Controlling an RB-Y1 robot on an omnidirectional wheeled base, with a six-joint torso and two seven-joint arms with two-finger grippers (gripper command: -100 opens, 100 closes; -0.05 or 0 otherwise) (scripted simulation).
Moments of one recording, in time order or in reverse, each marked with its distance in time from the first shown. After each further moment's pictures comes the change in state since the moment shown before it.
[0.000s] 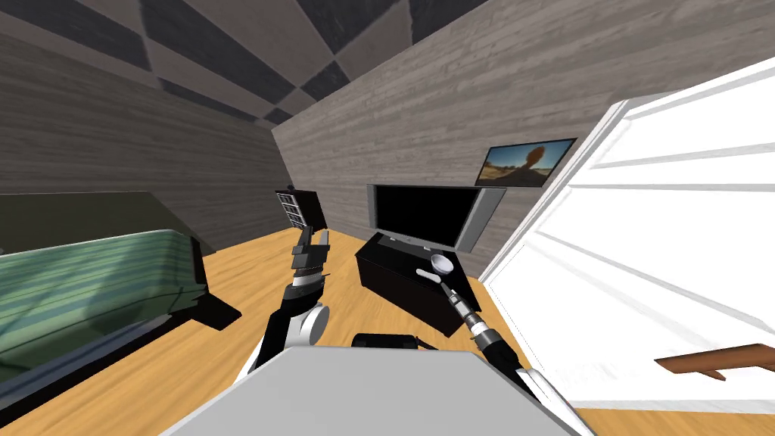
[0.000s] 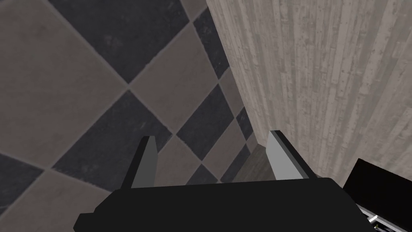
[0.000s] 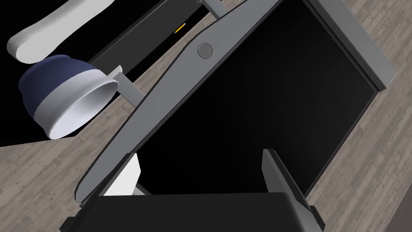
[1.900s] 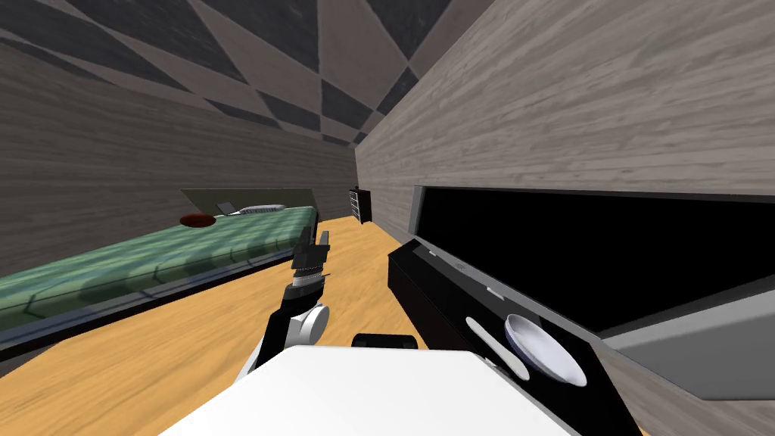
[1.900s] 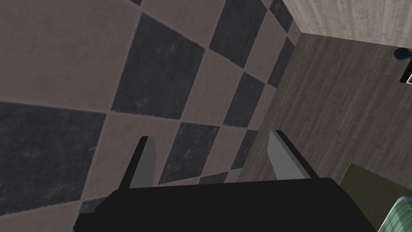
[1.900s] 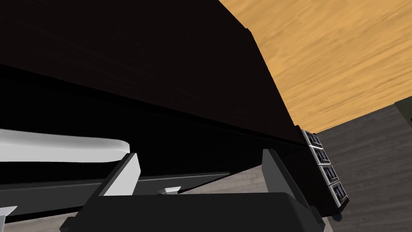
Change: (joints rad) left arm 0.000 0.000 0.000 0.000 0.000 0.000 0.000; right arm -0.020 -0.172 0.048 0.543 0.504 -0.102 0.055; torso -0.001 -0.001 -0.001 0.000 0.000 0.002
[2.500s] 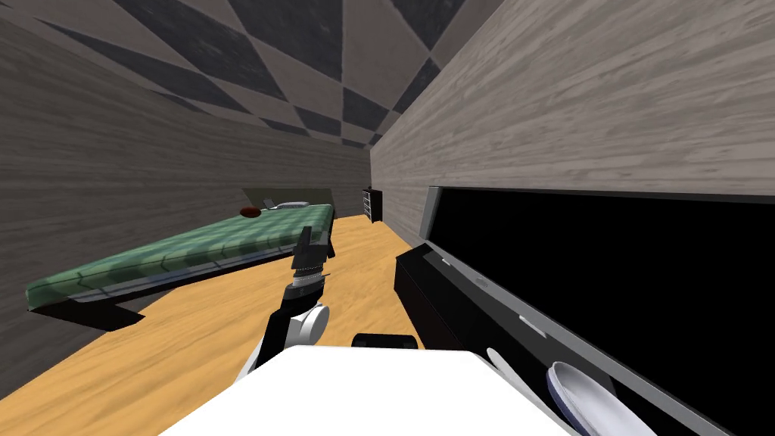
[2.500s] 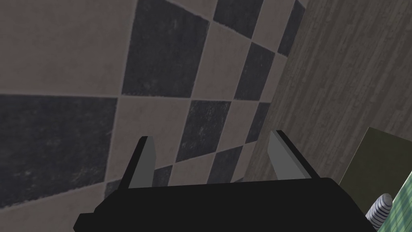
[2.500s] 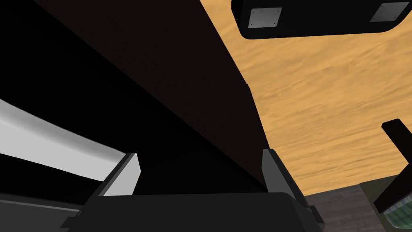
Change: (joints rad) left arm 0.000 0.000 0.000 0.000 0.000 0.000 0.000; right arm -0.021 -0.052 0.004 0.185 0.142 -0.036 0.045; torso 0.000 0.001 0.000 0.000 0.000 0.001
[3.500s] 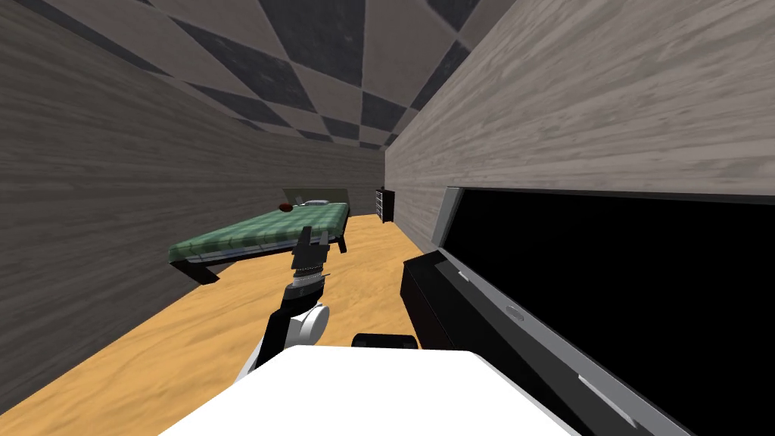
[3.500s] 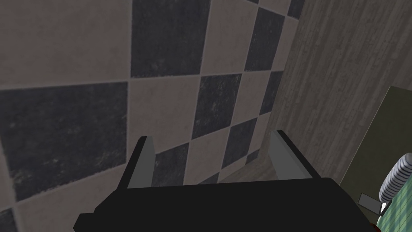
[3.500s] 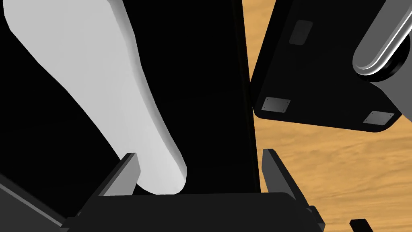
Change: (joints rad) left arm 0.000 0.000 0.000 0.000 0.000 0.000 0.000; right arm 0.019 -0.080 0.034 0.130 0.198 0.006 0.011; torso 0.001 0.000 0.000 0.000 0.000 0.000
